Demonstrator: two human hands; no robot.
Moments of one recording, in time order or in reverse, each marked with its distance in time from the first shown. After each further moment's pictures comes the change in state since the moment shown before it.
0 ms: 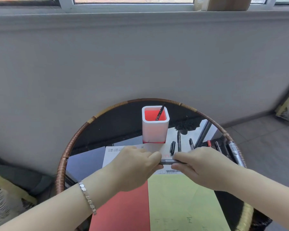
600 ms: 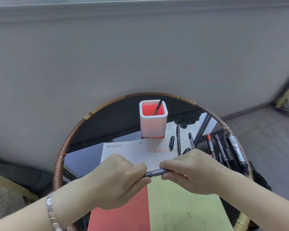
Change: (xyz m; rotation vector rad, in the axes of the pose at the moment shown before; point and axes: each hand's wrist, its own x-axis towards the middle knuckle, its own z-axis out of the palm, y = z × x) left_hand -0.034 -0.007 -0.024 -0.270 -0.232 0.030; right_hand 0.003 -0.002 0.022 0.082 0.166 -0.226
